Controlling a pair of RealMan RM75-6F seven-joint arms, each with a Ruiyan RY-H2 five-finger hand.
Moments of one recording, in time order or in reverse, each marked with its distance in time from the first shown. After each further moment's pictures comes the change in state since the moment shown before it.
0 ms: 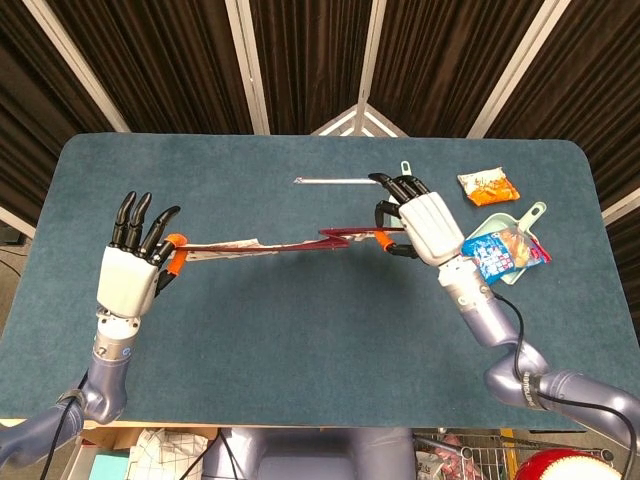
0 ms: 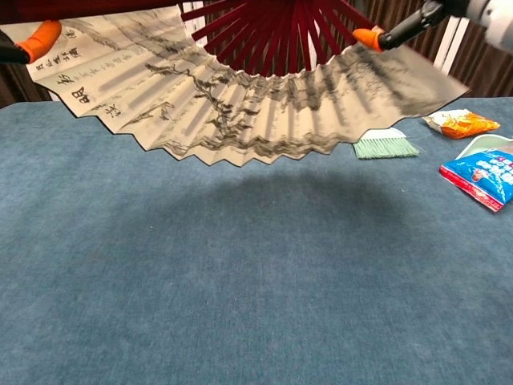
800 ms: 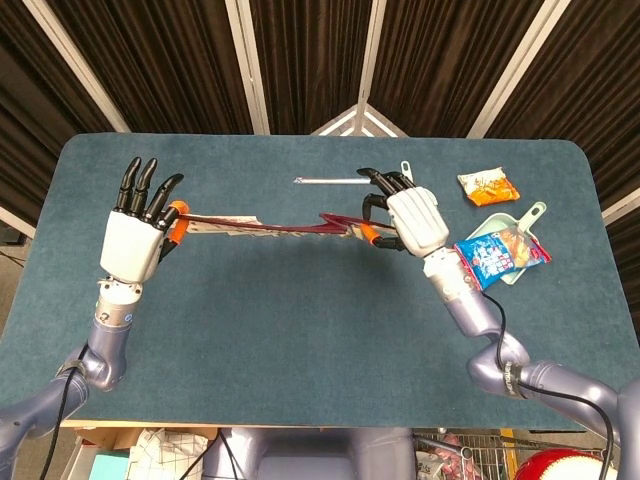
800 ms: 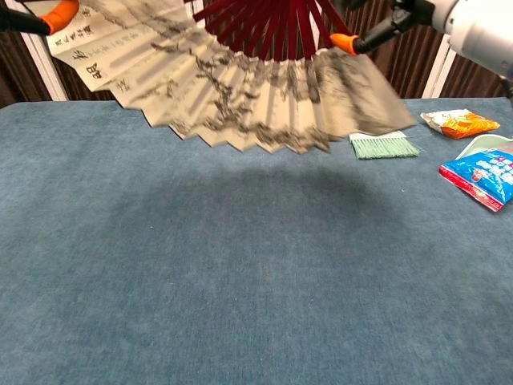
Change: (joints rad) left arm -0.119 -0.029 -0.034 0.221 -0.069 -0.067 -0.106; right arm 0.023 -0.060 0.023 0.074 0.022 -0.050 0.103
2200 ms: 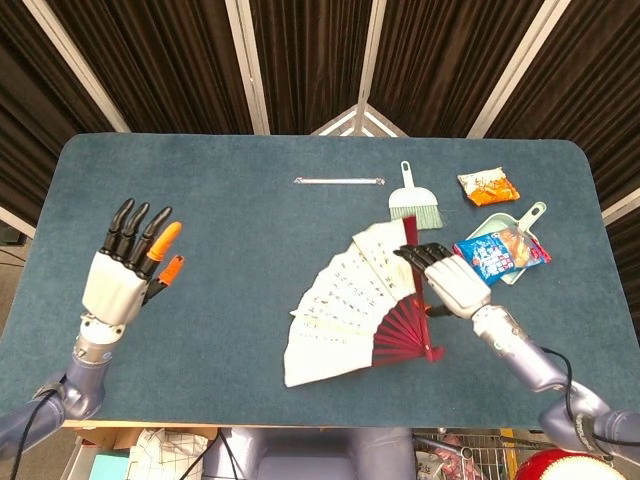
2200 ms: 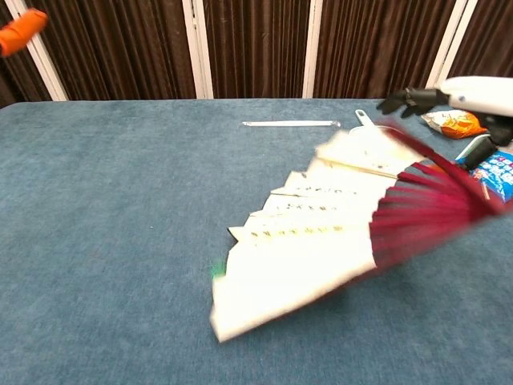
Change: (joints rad) left arm 0.089 0.113 0.170 -0.180 0.057 0.206 -0.035; right arm -0.156 0.229 -0.273 -0.180 -0.132 -0.095 -0.025
